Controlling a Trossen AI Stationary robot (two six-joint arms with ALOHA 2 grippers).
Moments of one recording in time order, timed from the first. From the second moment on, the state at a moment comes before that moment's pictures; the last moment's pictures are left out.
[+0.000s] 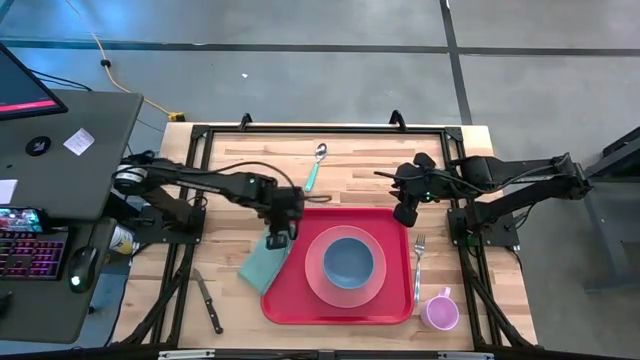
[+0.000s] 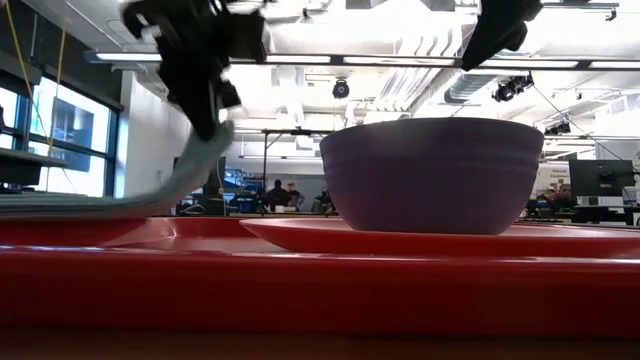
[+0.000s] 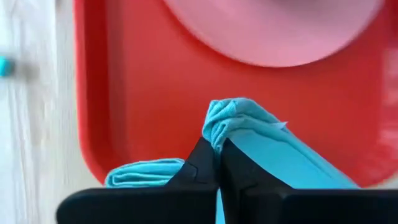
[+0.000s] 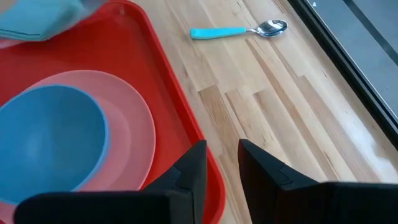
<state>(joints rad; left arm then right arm) -0.05 1.52 1.14 -0.83 0.09 -0.08 0.08 1.10 1.13 -0.96 0.32 0.41</state>
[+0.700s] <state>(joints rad) 0.19 1.74 1.19 -0.81 0.30 -0.42 0.08 1.10 1.13 -0.96 0.28 0.45</state>
